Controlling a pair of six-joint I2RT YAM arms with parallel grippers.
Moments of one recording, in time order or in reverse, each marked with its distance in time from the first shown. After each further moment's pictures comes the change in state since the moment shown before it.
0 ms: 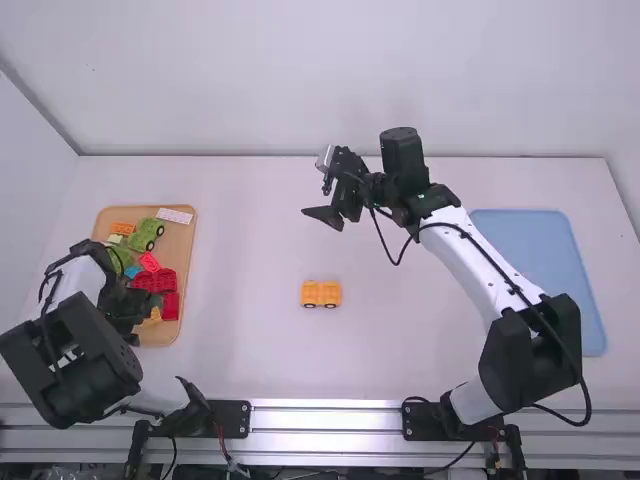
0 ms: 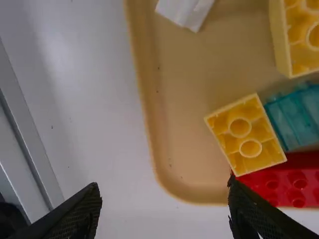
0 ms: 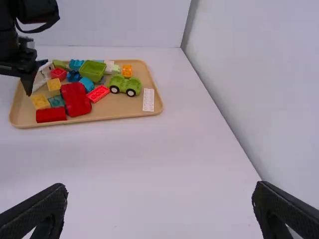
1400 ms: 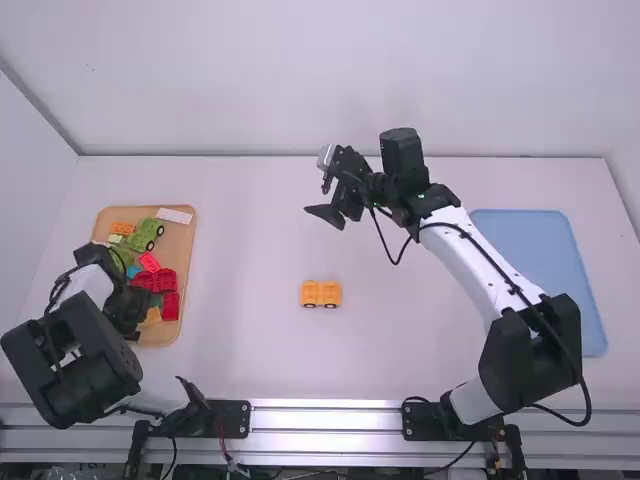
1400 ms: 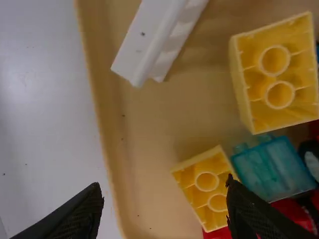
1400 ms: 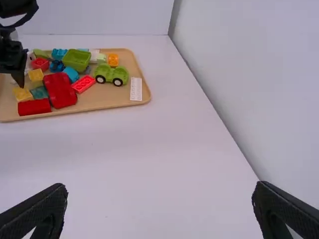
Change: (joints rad) left arm -0.004 0.000 -0.097 0.245 -0.014 -0.022; right arm 0.000 0.000 0.000 -0.019 0.076 -0.002
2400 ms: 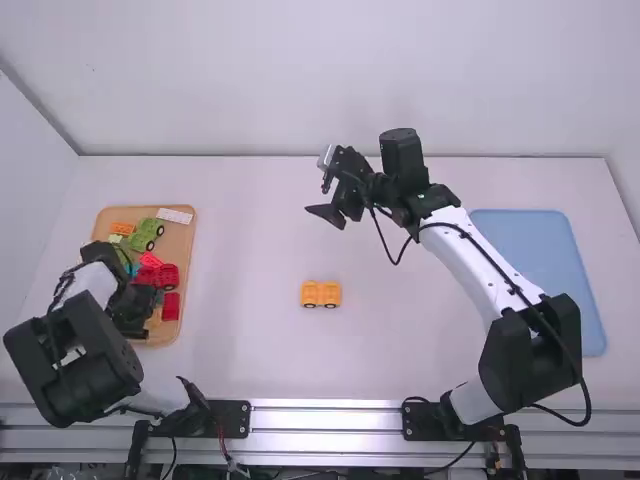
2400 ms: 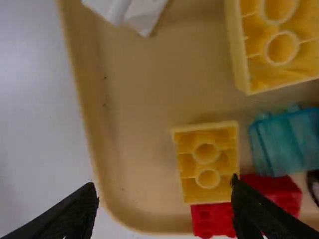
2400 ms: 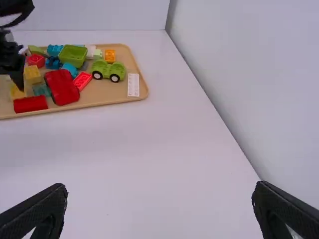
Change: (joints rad) left arm -0.034 0.000 0.018 -0.055 0.060 -0.068; right arm 0.000 0.000 0.000 -0.003 0.022 0.000
